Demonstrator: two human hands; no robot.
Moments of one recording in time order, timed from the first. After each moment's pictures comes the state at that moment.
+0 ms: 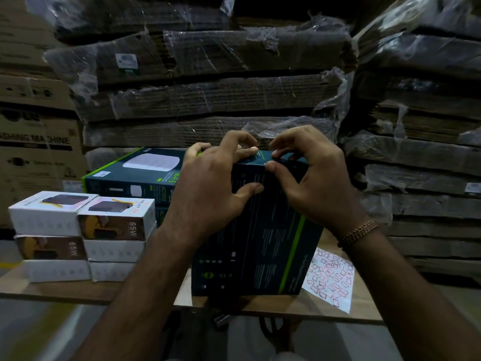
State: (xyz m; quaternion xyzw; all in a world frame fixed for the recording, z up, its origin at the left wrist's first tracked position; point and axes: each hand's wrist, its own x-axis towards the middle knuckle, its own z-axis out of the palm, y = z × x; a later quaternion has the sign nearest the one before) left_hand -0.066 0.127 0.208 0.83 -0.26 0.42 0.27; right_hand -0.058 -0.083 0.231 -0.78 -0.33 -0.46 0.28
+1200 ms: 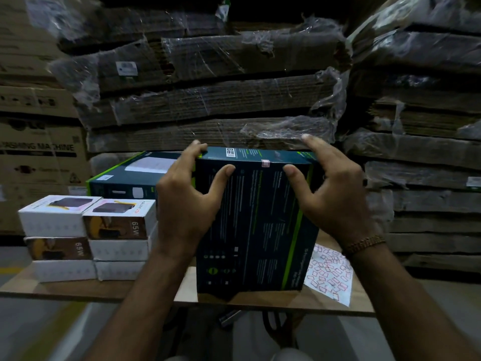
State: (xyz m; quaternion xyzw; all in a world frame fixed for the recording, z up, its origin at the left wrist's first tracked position) left_hand -0.052 0.134 0.172 0.74 -0.13 0.54 0.38; right_hand -0.059 -0.117 0.199 -0.80 -0.21 -0.51 0.25
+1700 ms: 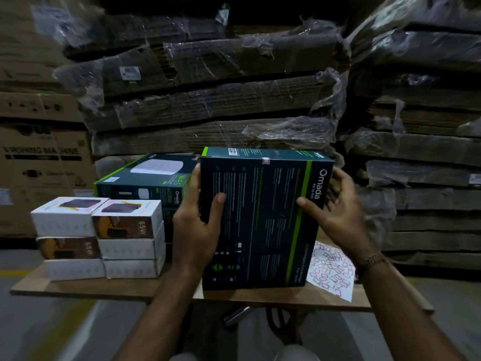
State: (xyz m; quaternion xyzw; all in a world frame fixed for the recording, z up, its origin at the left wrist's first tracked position) left_hand -0.050 0.135 0.112 0.74 -0.13 0.45 0.49; right_hand -0.043 -0.153 0.136 -0.76 -0.16 -0.30 0.56
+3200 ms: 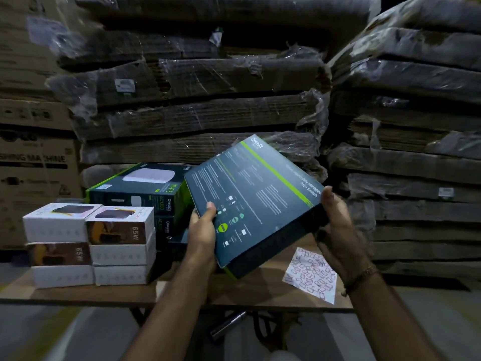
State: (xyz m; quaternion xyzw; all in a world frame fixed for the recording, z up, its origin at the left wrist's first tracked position) left_hand -0.042 0.095 0.126 0.50 0.08 0.11 0.85; right_hand -0.078 -0.141 0.148 -0.54 -0.11 -0.21 0.81
